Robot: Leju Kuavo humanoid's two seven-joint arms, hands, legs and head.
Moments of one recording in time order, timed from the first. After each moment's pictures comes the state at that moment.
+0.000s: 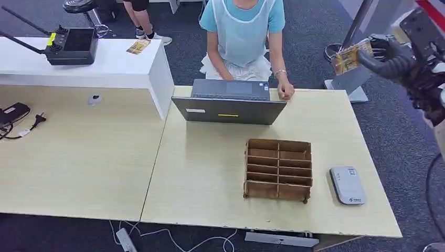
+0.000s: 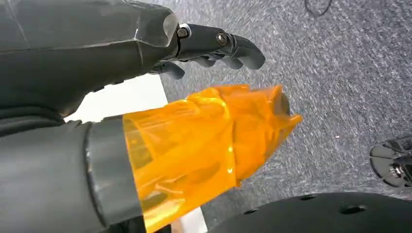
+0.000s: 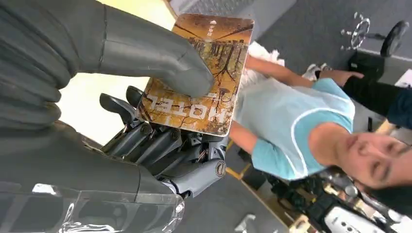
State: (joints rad) left arm -0.06 -0.13 0.87 -0.22 -1.35 0.09 0.11; right arm -1.06 -0.60 0.50 -1.03 -0.17 0.41 0.00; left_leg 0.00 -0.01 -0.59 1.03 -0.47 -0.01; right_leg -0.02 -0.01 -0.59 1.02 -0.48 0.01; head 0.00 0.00
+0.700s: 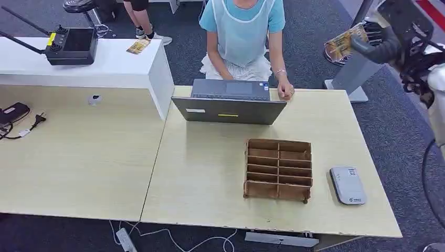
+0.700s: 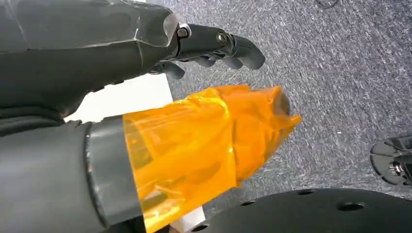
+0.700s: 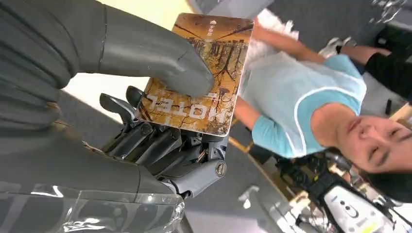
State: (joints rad) left arm -0.06 -0.14 0.90 -0.22 -1.34 0.11 0.13; right arm -1.16 -0.54 0.59 -0.98 -0.02 0.32 0.02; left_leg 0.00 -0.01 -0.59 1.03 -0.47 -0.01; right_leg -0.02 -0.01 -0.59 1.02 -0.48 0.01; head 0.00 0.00
